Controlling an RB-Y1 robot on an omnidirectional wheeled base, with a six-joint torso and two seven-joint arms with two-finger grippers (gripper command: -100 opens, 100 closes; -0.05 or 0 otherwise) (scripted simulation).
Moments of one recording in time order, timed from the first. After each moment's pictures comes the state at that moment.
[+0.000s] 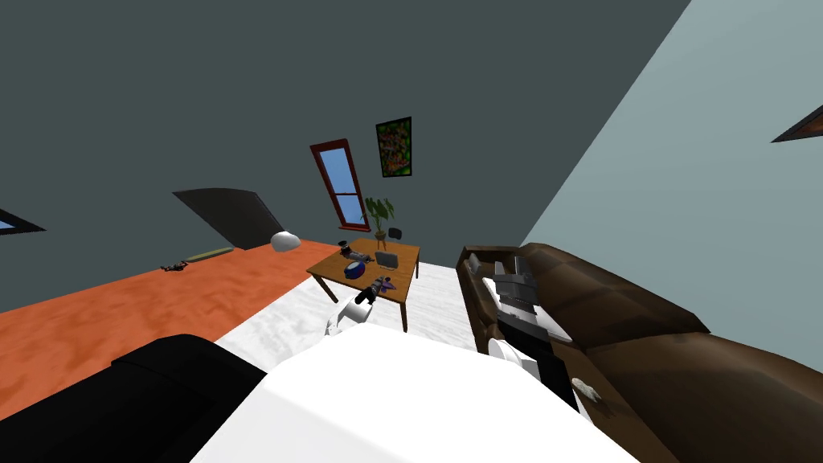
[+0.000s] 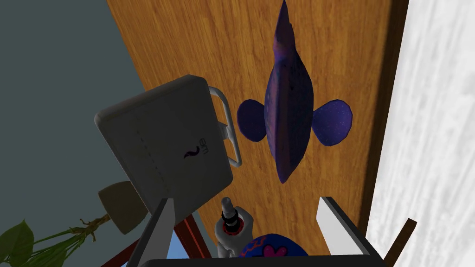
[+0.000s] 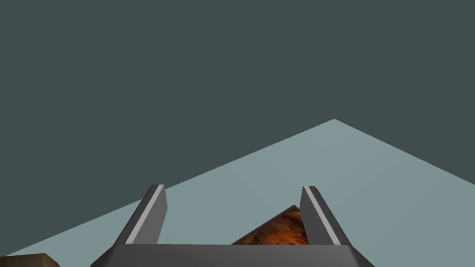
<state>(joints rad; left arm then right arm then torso) 0.24 0.32 -0.11 -1.66 0.01 0.48 0.02 0.53 0.03 0.01 -2.24 -0.12 -0.44 0.06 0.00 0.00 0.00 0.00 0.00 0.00</state>
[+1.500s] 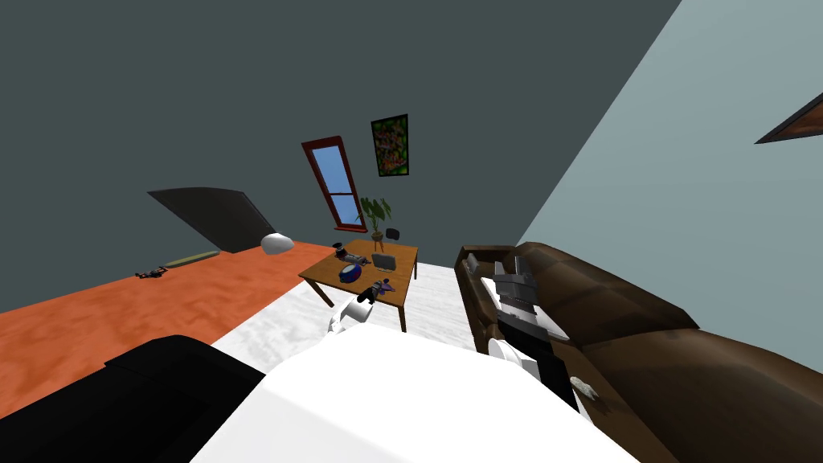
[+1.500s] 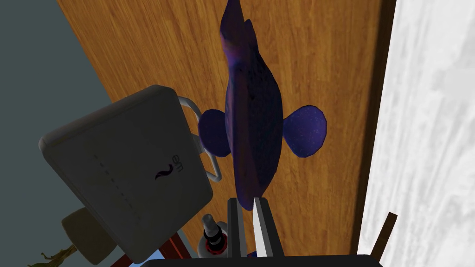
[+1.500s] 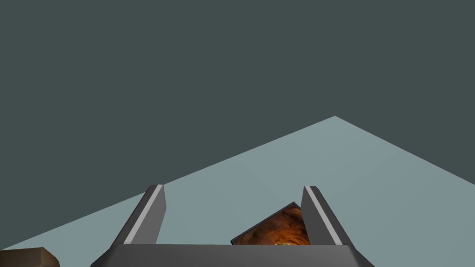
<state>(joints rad) 0.20 0.32 -0.10 -1.56 0.00 0.52 0.01 0.53 0.03 0.01 -2.24 -0.12 -0.44 0.06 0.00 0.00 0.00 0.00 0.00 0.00</state>
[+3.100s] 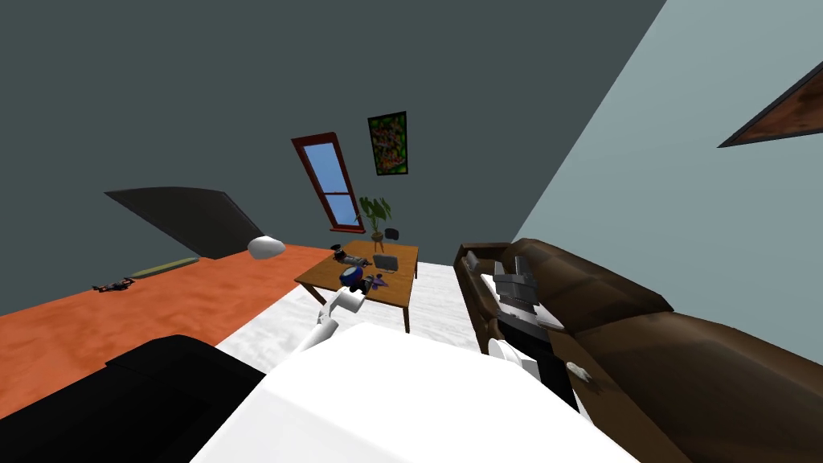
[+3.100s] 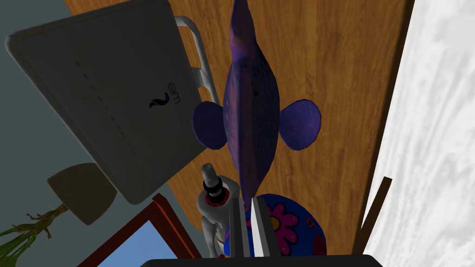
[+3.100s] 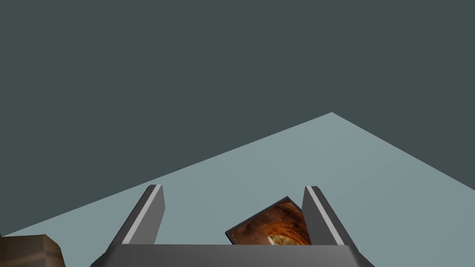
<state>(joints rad) 0.20 0.42 -0.03 -1.71 0.05 0.73 0.04 0.53 0.03 0.01 -2.24 -0.12 -0.44 0.06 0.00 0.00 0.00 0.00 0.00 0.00</state>
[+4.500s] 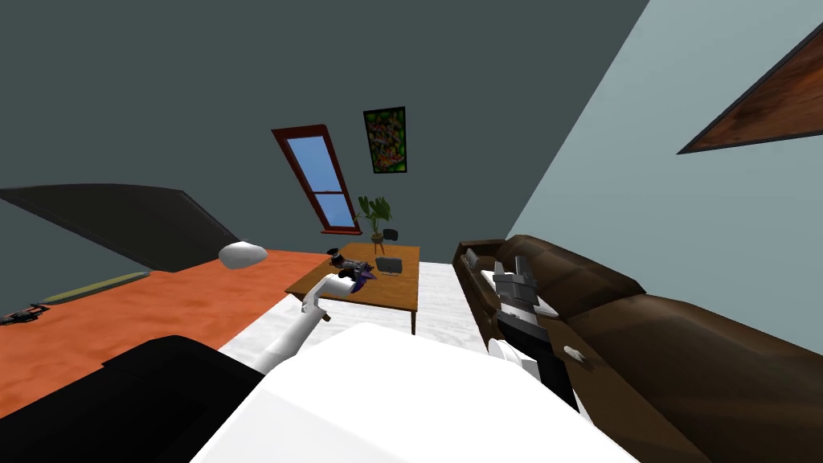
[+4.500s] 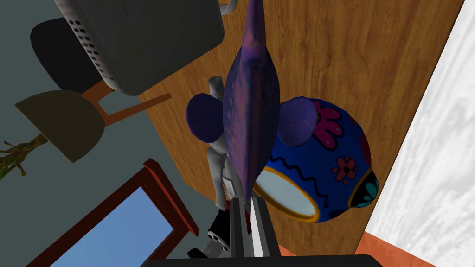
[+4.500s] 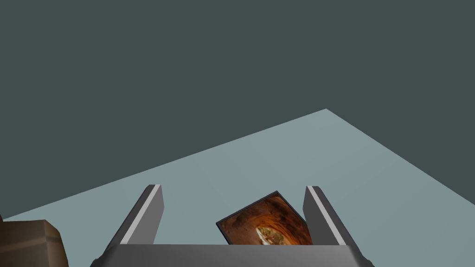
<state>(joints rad) 0.18 0.55 0.11 -1.87 0.12 1.00 0.08 0.53 0.03 0.01 -2.24 -0.12 -0.44 0.06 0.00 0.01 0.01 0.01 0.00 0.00</state>
